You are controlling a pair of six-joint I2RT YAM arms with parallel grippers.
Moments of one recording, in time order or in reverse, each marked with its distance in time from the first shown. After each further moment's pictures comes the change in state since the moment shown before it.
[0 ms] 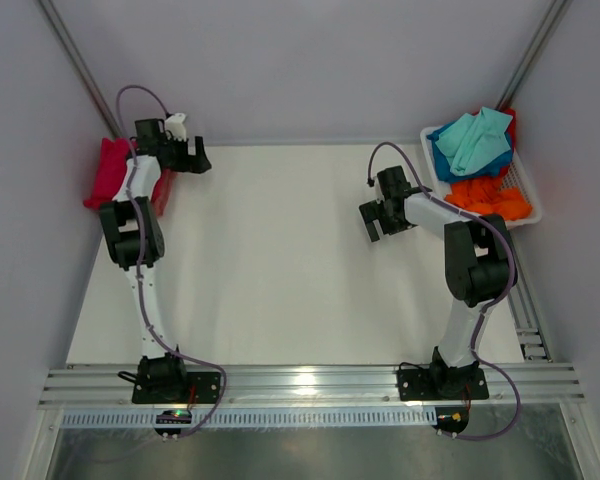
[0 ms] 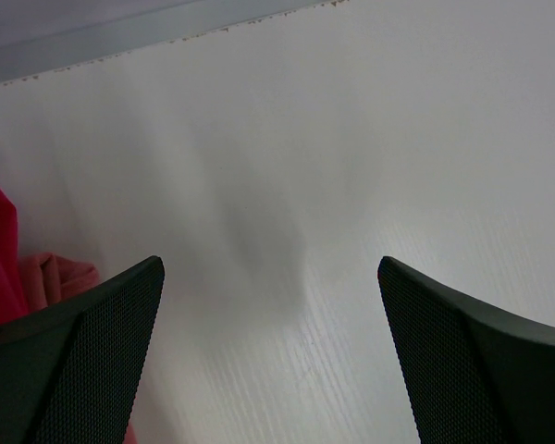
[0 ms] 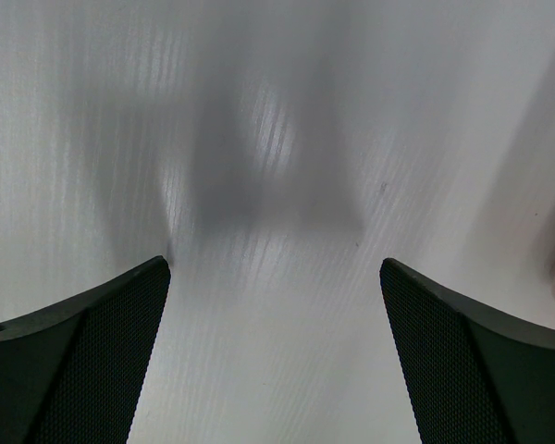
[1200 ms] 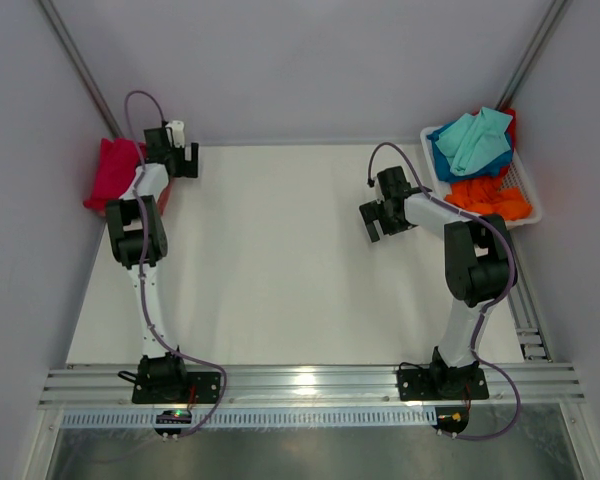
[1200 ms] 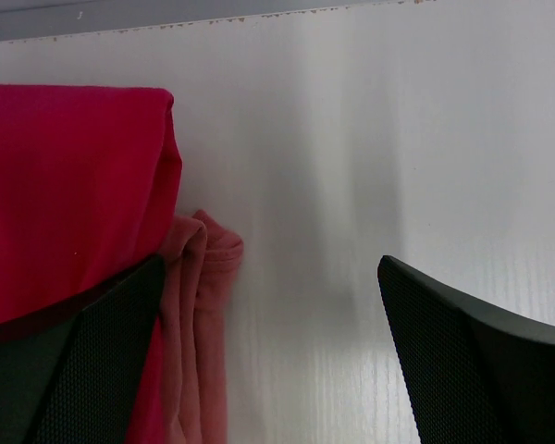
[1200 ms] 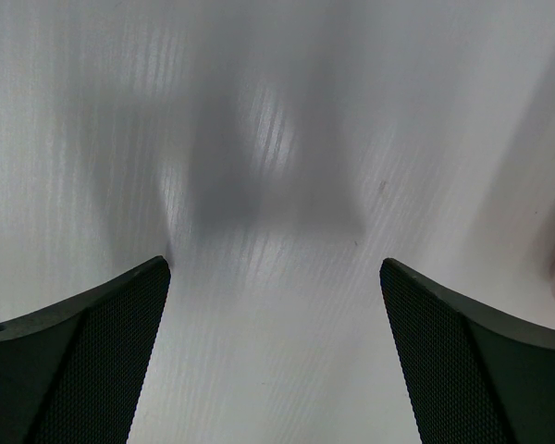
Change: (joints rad) left arm -0.021 0.036 -0.098 0.183 -0.420 0.002; right arm -0.001 0.000 -0.002 0.000 0.005 0.000
